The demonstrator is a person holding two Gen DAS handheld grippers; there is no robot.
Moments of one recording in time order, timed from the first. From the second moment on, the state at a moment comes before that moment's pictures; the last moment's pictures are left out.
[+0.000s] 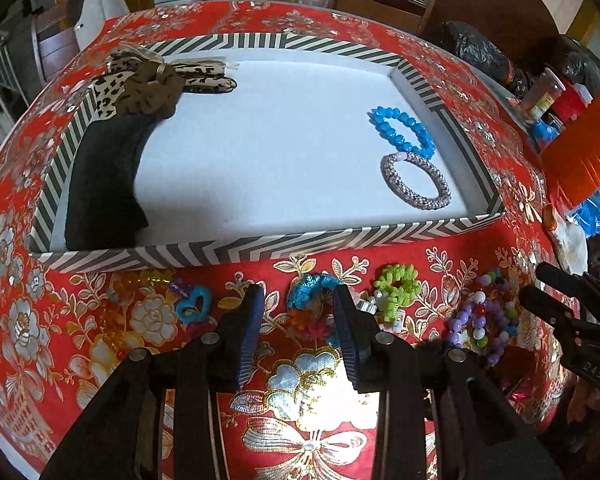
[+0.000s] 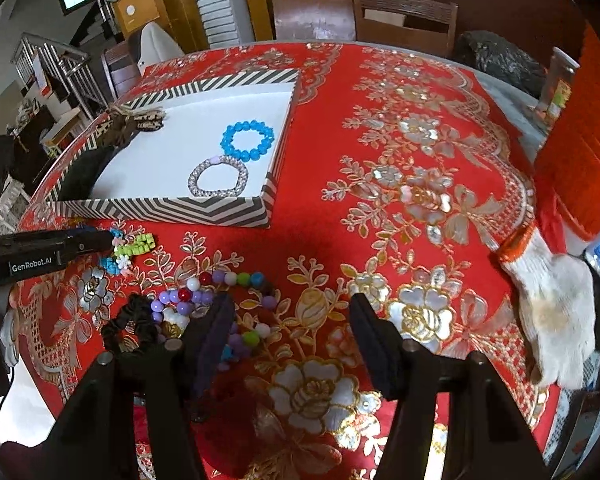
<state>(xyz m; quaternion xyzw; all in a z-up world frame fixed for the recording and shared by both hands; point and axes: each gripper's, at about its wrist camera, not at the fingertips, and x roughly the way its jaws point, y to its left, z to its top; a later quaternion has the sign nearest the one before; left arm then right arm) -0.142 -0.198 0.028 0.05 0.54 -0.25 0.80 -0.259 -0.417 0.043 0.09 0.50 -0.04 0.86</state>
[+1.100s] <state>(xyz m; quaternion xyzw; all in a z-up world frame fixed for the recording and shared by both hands) -0.140 -0.174 0.150 -0.02 0.44 -0.33 0.83 -0.271 -0.408 0.146 0.09 0.37 -0.01 0.92</state>
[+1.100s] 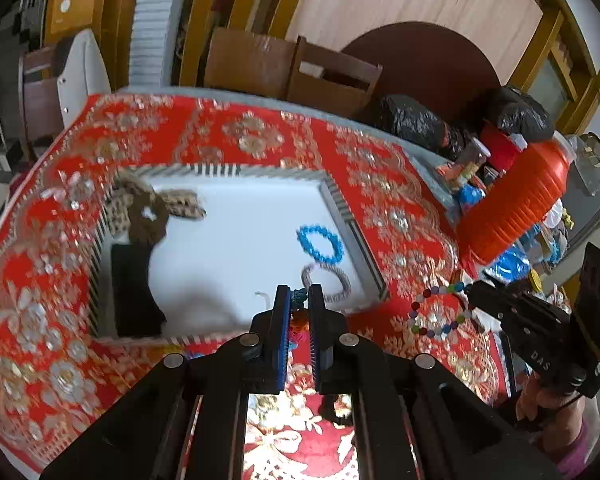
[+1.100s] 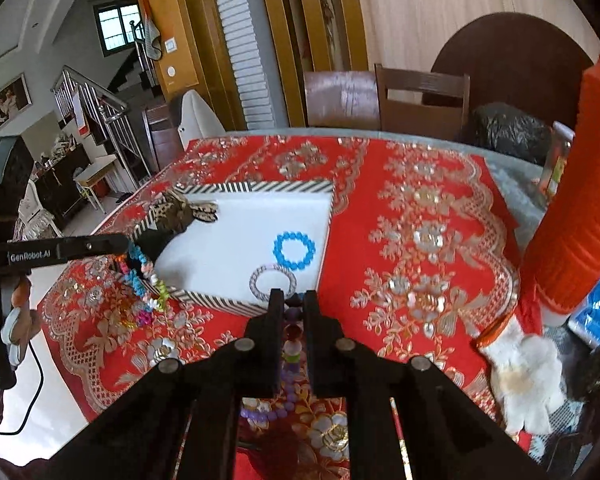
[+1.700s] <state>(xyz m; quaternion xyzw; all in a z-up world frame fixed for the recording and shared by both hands) -0.106 -0.170 0.152 0.01 0.42 -0.28 0.86 -0.225 -0.395 0.150 0.08 0.37 0.00 0.92</state>
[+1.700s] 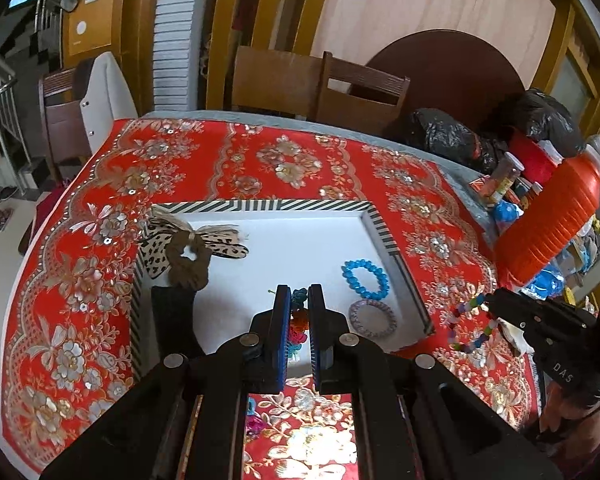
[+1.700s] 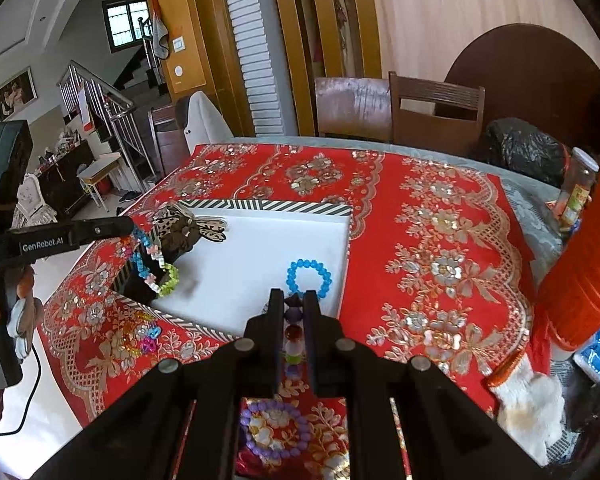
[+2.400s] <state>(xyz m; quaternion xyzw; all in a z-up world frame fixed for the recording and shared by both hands) -0.074 -0.160 0.137 0.02 0.43 -0.25 0.87 -0.156 -0.387 0.129 0.07 0.41 0.01 0.91</state>
